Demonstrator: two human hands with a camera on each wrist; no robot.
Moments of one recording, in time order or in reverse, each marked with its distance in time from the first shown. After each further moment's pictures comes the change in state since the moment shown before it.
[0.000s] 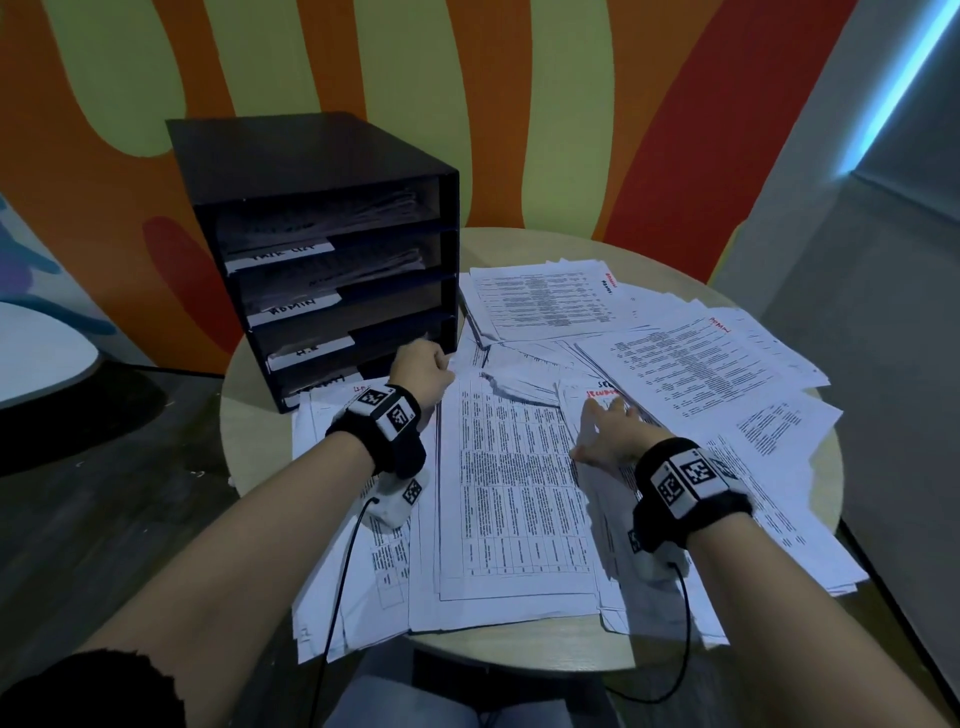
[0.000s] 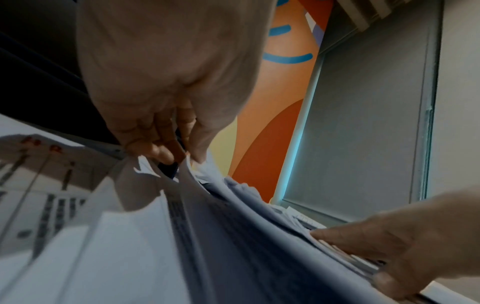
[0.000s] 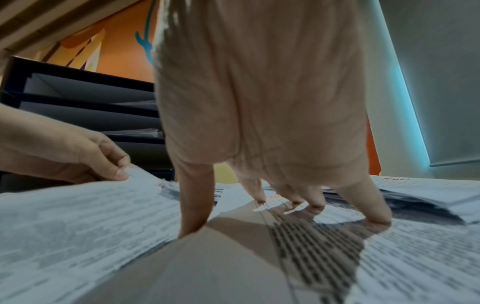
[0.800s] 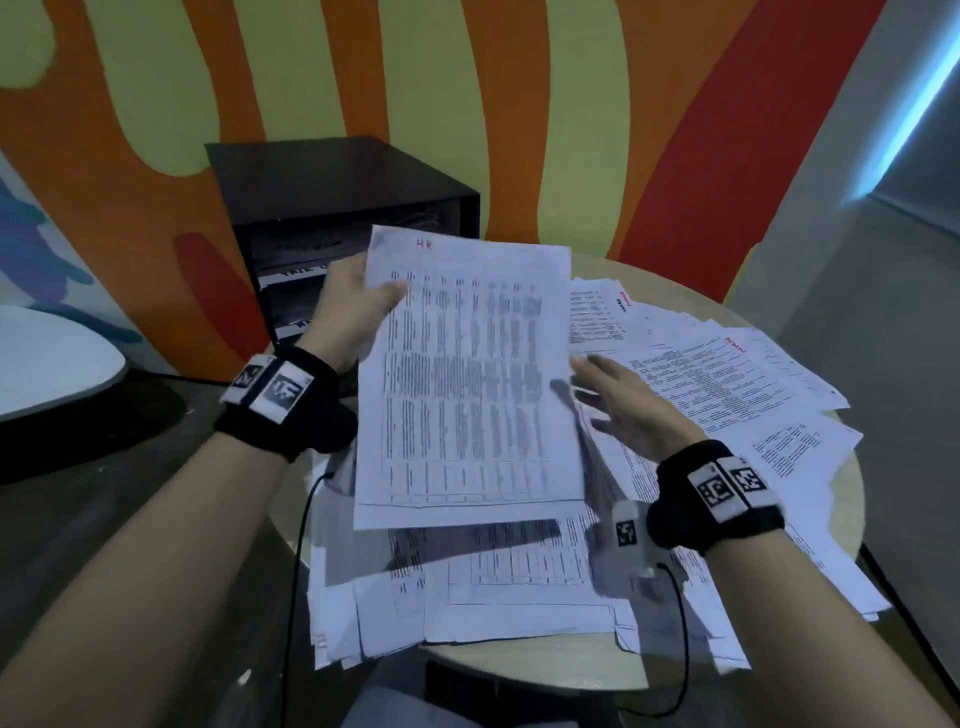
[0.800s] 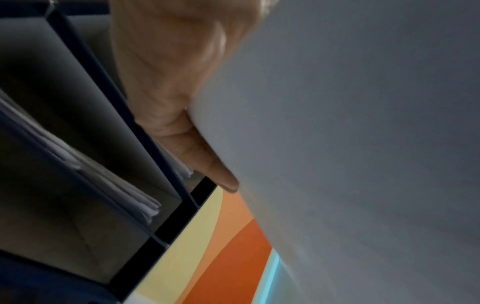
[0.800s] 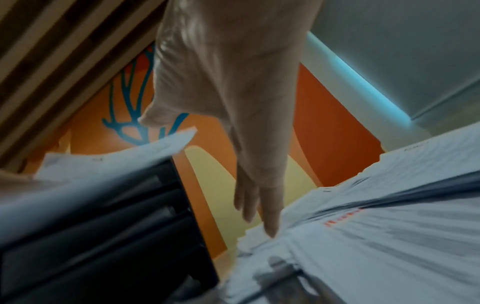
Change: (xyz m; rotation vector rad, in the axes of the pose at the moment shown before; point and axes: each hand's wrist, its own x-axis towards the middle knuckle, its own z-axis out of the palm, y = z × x) left_hand -0.040 0.037 -0.131 -0.786 0.153 0.140; right_hand -0.017 -0.018 -0.030 1.216 0.056 -0.302
